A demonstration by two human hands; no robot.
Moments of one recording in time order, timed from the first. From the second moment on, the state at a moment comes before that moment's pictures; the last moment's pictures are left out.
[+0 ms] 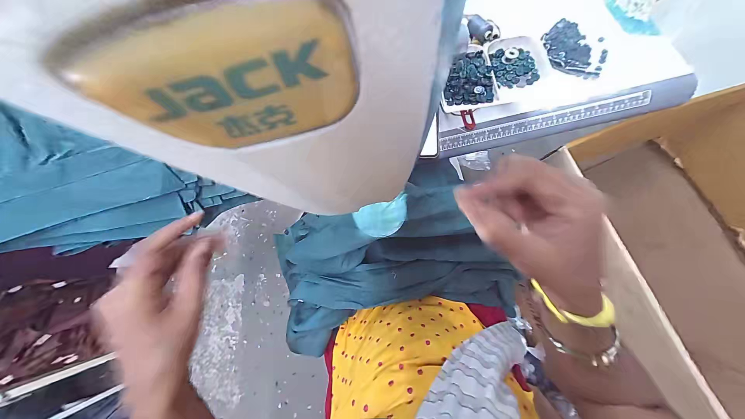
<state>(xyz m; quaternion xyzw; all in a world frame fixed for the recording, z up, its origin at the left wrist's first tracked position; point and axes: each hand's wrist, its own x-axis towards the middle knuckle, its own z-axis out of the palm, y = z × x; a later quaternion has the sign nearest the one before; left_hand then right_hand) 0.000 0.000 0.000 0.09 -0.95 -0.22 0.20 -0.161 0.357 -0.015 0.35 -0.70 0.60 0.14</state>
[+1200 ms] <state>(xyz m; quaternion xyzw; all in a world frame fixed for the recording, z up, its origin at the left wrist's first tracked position) -0.099 0.135 -0.039 0.02 -0.78 -0.52 0.35 -0.165 0.257 -0.044 0.25 -0.66 0.69 0.15</state>
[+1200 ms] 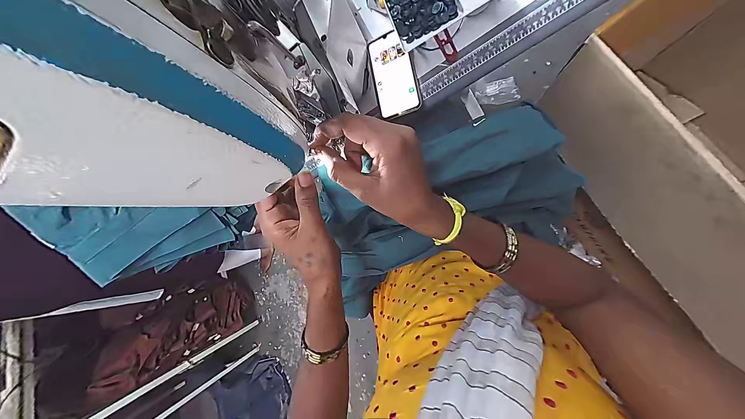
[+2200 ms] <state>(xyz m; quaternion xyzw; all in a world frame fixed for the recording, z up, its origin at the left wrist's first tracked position) -0.069 0.130 -0.064 0.06 -0.74 -0.63 0.23 -0.142 0.285 -0.056 0.41 -0.74 0.49 0.19</state>
